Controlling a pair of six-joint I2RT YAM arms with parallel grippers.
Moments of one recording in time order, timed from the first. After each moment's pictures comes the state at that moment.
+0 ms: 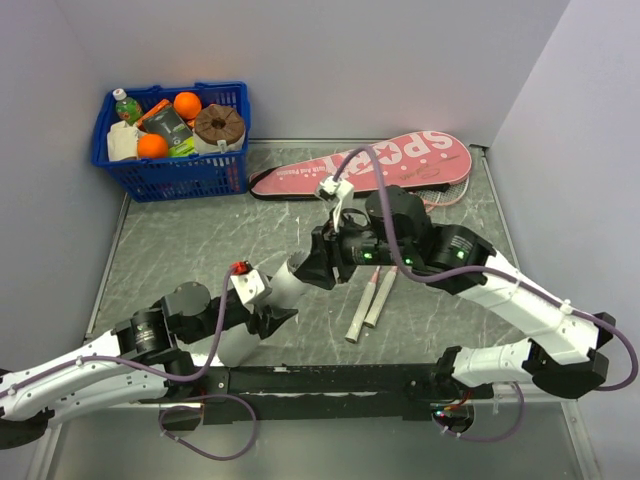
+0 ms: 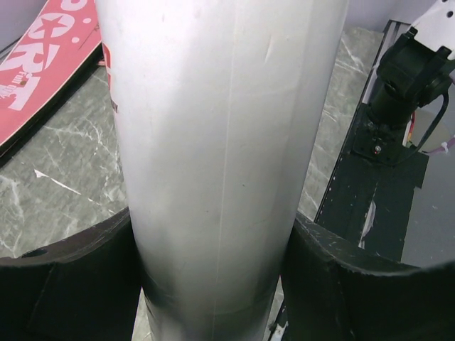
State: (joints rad) left arm -1.14 0.55 0.64 -0.24 -0.07 0.00; right arm 1.04 1.21 1.52 -0.72 -0.25 0.39
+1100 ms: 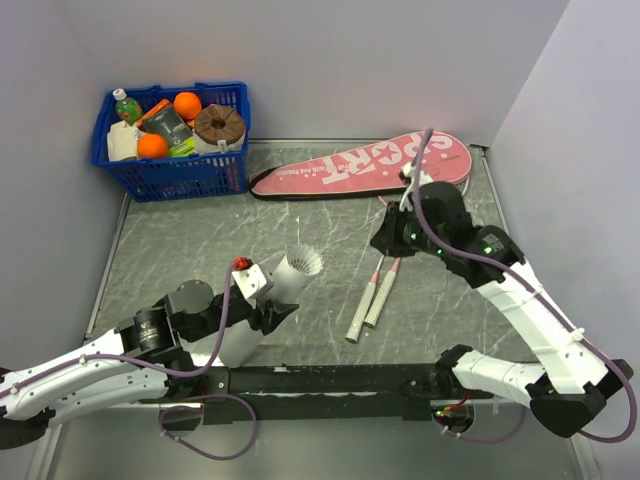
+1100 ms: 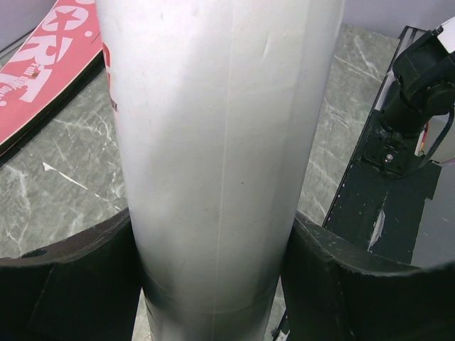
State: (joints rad) left arm -1.14 0.57 0.64 -0.22 -0.10 -0.02; right arm 0.61 1.05 1.26 -0.89 -0.01 0.50
